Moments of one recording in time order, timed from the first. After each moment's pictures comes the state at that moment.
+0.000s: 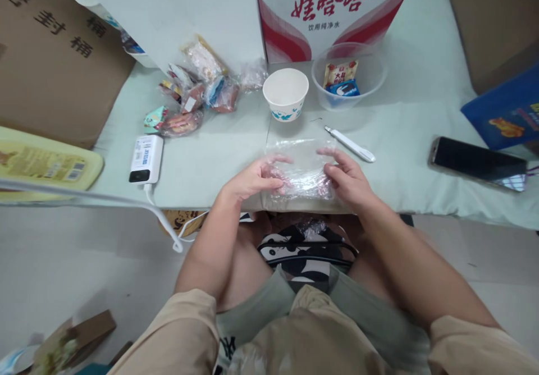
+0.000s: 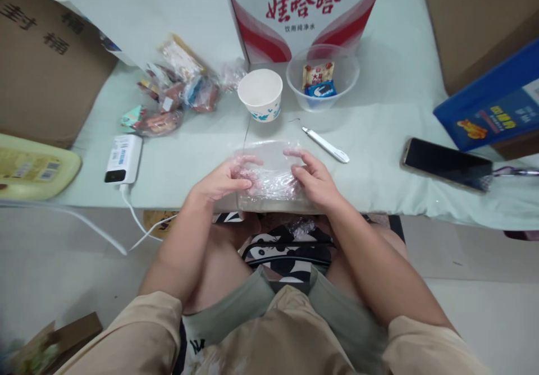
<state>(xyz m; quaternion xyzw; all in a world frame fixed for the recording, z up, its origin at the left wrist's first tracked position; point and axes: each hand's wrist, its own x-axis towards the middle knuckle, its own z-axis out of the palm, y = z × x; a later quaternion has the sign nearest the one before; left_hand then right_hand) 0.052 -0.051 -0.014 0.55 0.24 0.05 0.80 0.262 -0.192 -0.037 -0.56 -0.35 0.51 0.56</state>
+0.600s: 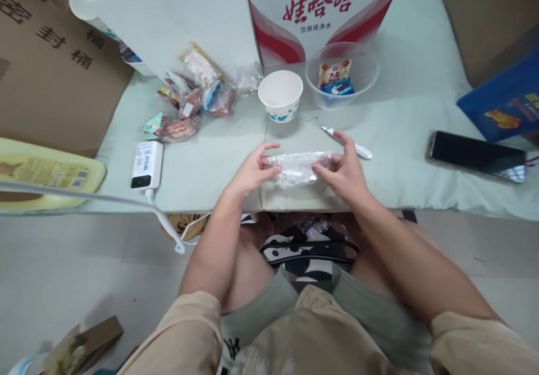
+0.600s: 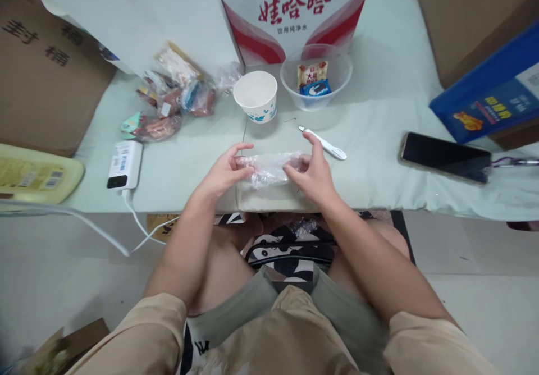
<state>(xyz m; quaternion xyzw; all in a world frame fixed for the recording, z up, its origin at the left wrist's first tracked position) 0.063 -0.041 -0.026 0.60 0.33 0.19 0.71 0.260 -0.184 -0.035 -0.67 -0.36 0.33 0.55</state>
